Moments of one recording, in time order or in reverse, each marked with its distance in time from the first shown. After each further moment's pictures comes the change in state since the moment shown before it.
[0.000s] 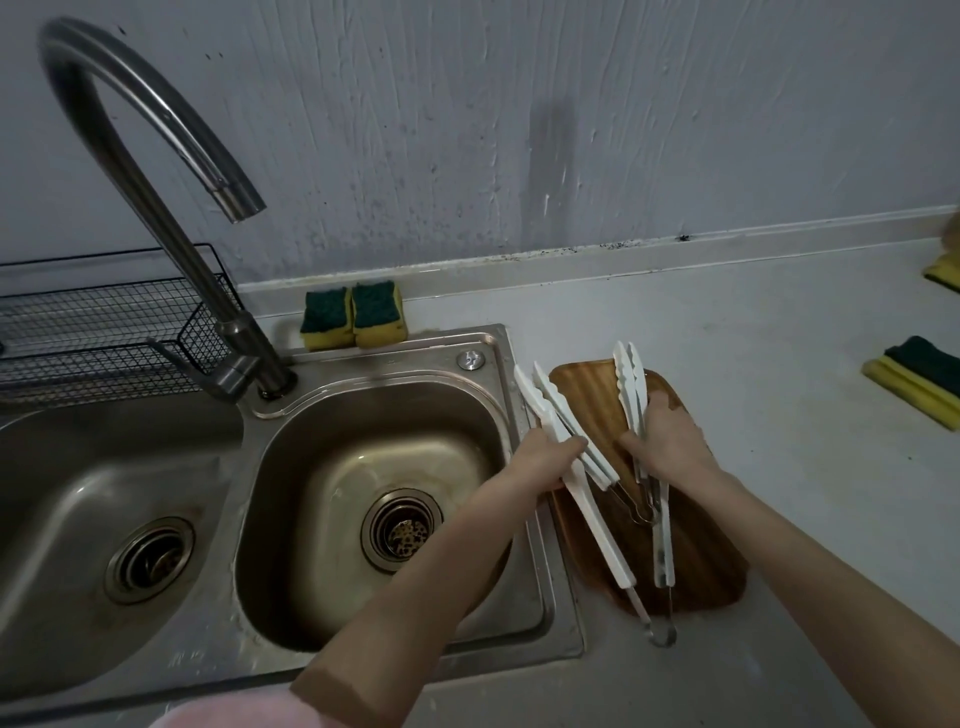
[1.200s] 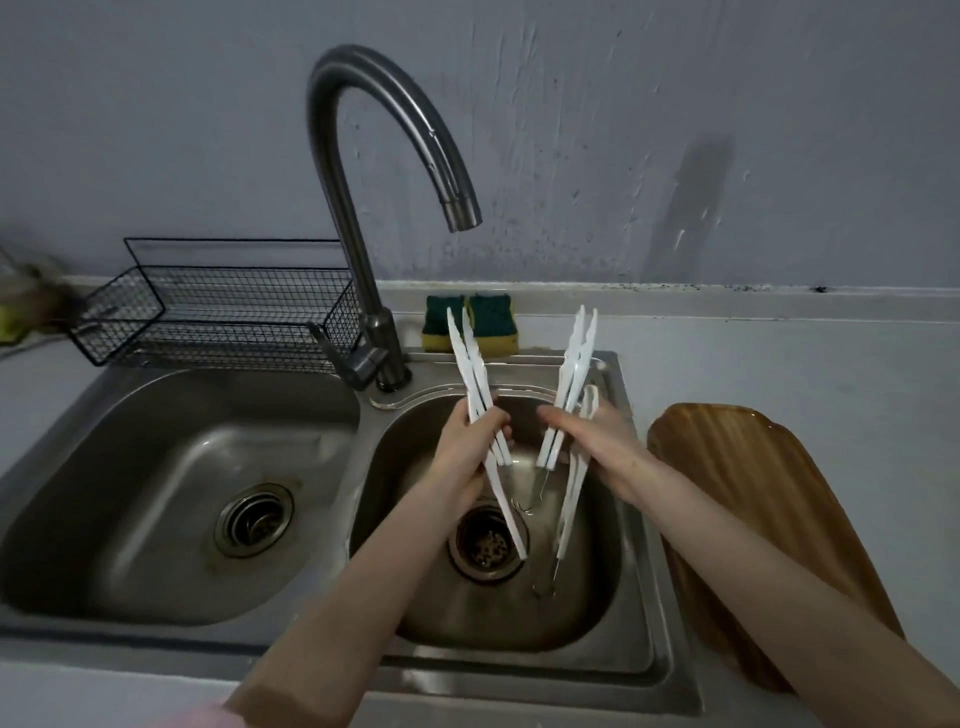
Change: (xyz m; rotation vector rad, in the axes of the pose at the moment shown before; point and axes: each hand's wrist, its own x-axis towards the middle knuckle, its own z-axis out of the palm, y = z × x) left_hand -0.032 -0.033 -0.162 -0.625 0.319 0.199; right_hand -0.026 -0.157 0.055 0.877 -0.389 -0.173
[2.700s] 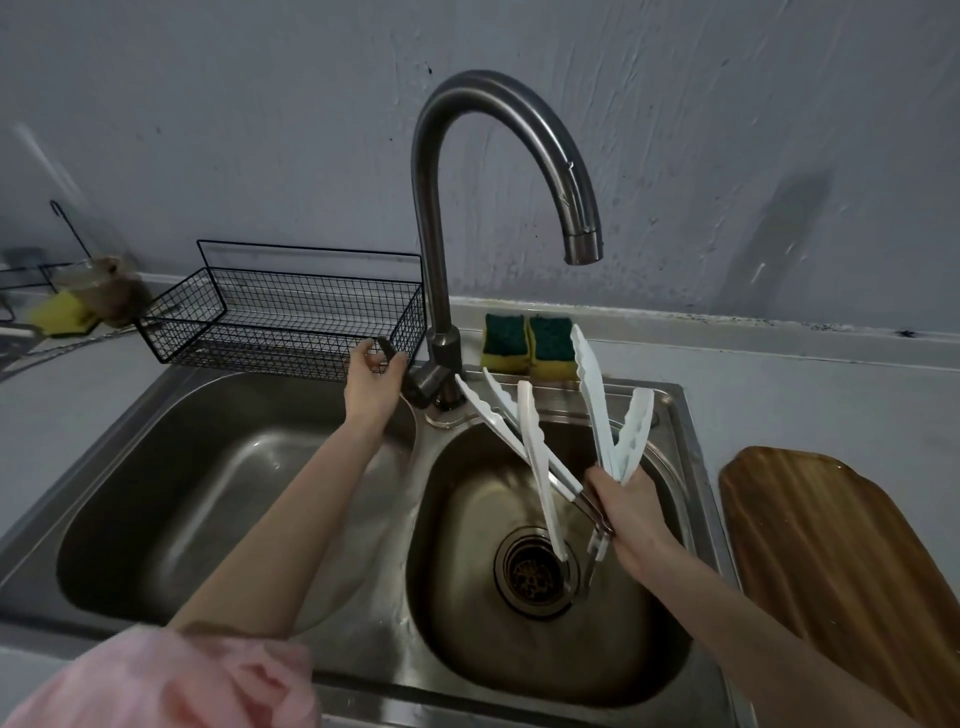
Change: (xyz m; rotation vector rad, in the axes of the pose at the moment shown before) left_hand 0.053 0.088 -0.125 0.380 0.466 0.332; right_hand -0.001 0.026 0.053 0.147 0.162 0.078
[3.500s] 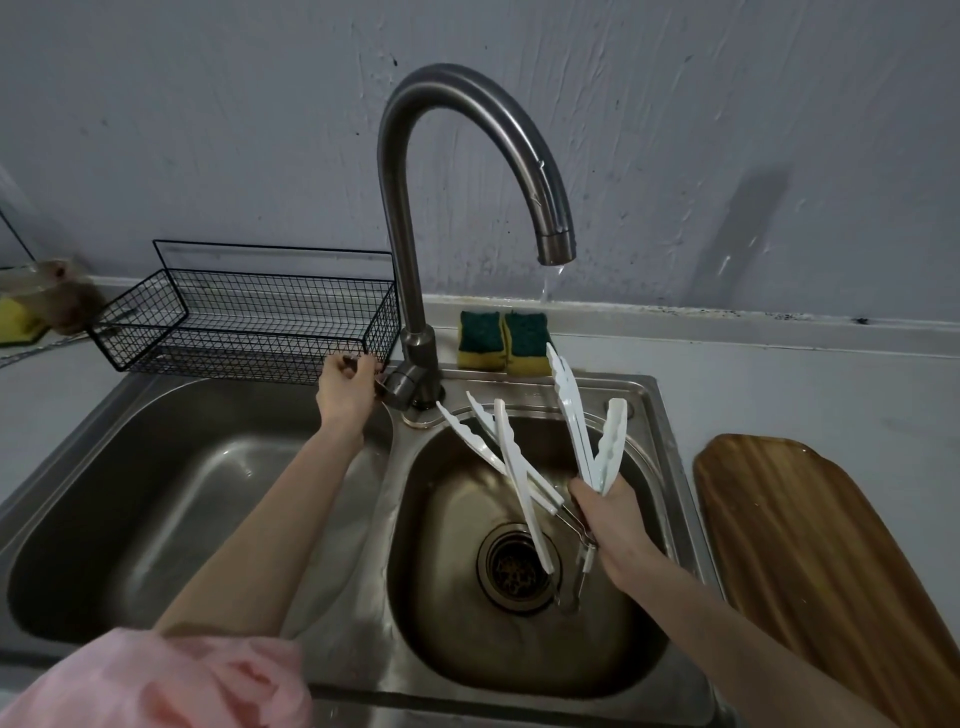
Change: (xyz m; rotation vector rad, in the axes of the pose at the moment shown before) left_hand 0.014 -0.013 0.006 -0.132 0.047 -0.083; right_hand -0.005 0.014 -0.003 -0.036 0.020 0.022
